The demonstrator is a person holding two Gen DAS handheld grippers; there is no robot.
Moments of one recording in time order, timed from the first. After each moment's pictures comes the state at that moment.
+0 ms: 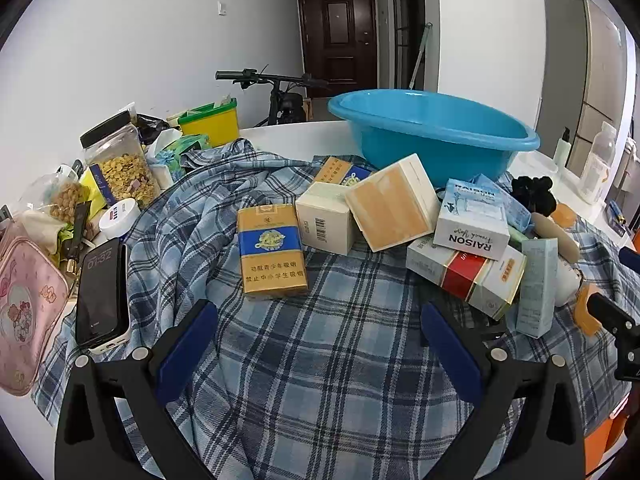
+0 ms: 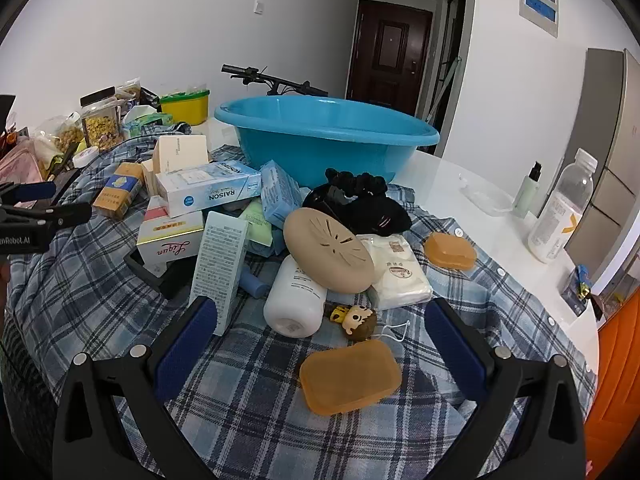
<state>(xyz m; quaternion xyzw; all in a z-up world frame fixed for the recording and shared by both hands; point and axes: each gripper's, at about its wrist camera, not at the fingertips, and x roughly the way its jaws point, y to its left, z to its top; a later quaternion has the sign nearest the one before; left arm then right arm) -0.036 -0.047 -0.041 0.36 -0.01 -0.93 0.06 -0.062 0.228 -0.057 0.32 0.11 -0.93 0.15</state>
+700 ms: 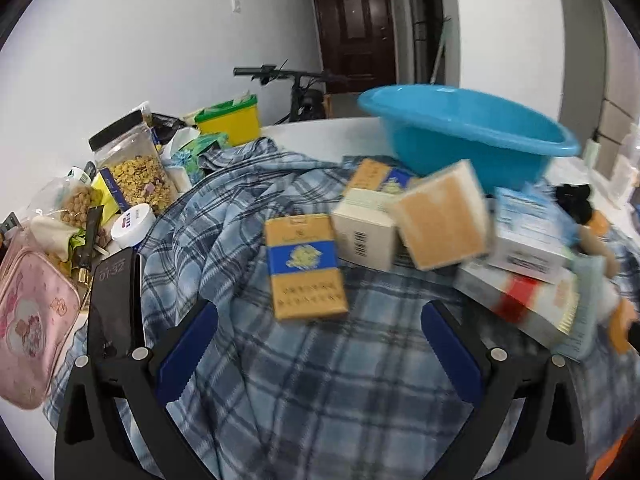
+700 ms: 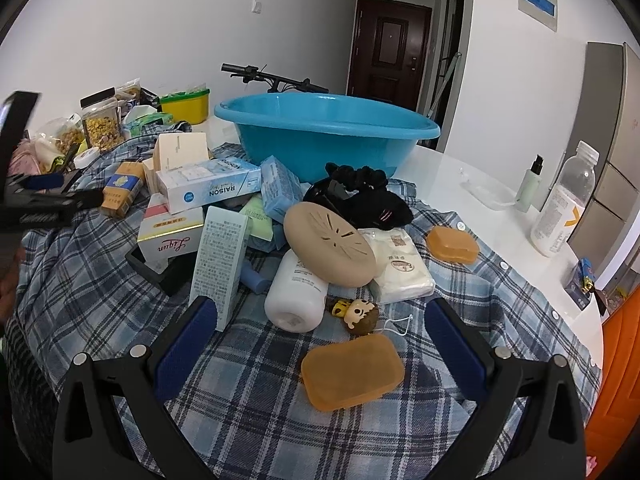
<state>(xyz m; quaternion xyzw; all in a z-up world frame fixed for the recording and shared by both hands) -0.075 -0.074 -0.050 0.38 -0.02 -0.92 0.11 -0.060 0.230 -0.061 0.32 0.11 -0.93 0.16</state>
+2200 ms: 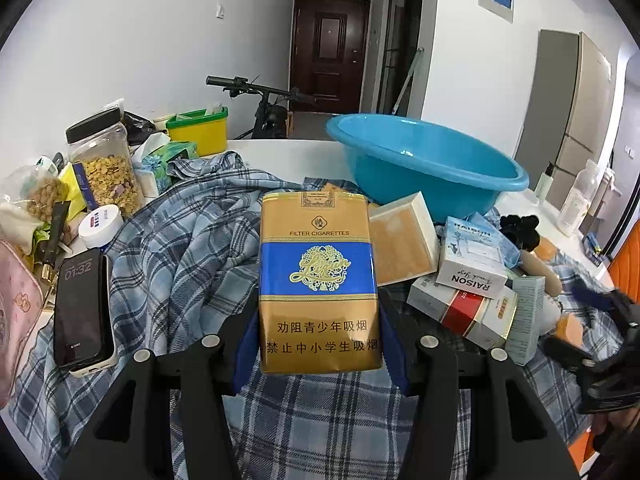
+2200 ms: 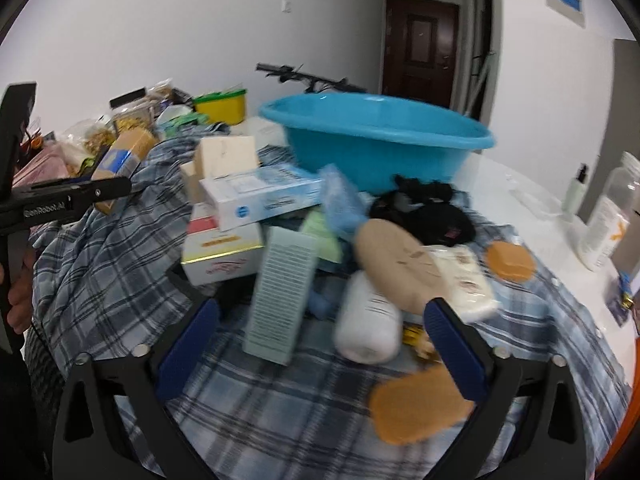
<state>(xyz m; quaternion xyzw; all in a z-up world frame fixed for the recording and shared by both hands) -0.045 -0.084 -0.029 0.33 0.05 -0.94 0.01 -0.080 0.184 -0.067 0.34 0.09 -0.91 0.23</state>
